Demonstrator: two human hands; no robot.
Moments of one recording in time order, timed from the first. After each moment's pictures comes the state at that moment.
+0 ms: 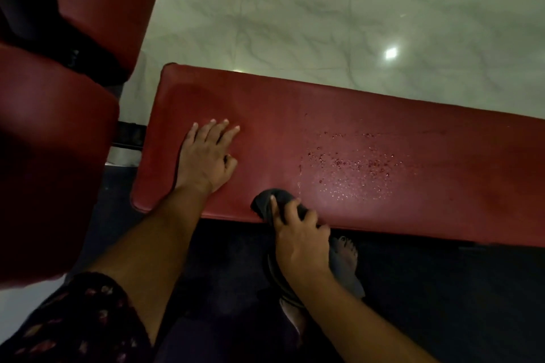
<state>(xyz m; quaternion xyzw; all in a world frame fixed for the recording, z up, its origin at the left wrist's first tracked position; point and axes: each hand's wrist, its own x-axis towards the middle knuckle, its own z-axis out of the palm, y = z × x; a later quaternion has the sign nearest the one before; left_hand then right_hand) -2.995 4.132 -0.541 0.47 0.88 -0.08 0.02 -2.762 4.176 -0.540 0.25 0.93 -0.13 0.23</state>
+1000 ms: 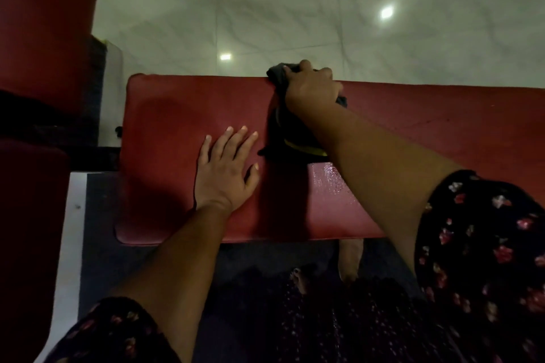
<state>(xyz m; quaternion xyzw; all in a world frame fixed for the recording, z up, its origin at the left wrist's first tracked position) -2.971 4.171 -0.577 0.50 0.86 -0.03 0.00 -2.943 4.401 -0.552 0.42 0.86 -0.18 0.21</state>
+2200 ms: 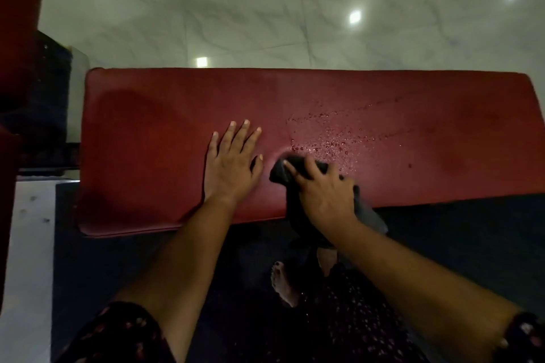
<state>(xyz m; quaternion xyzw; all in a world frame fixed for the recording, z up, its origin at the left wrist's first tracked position) -2.903 4.207 -0.589 0.50 0.86 -0.04 0.07 -2.721 4.291 -0.577 0.33 0.93 -0.07 0.15</state>
